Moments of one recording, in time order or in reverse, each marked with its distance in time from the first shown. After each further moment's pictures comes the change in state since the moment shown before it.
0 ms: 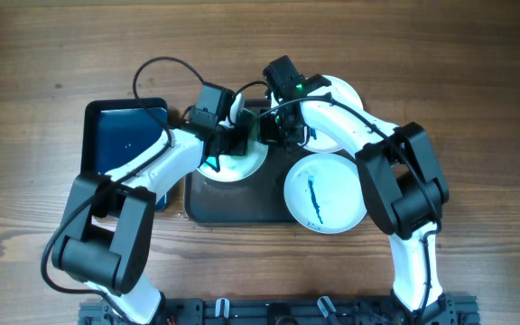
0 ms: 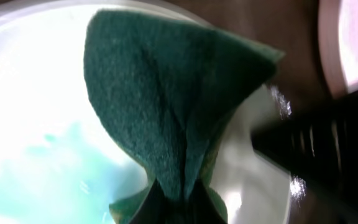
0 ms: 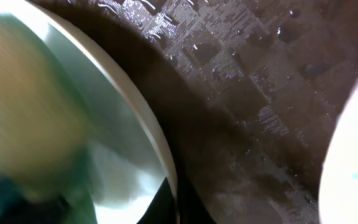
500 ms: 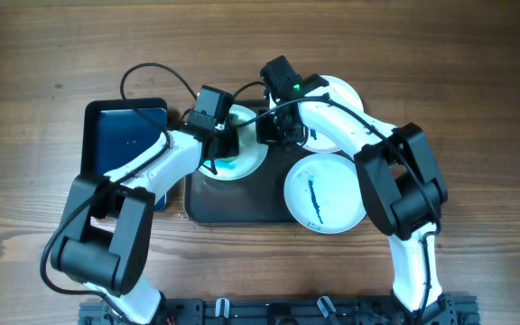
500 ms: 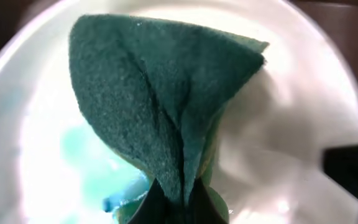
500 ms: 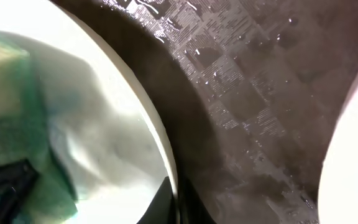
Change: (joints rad) left arm 0.004 -0.005 -0.015 -0.058 -0.154 -0.138; right arm 0.008 0.000 0.009 -0.007 0.027 -0.009
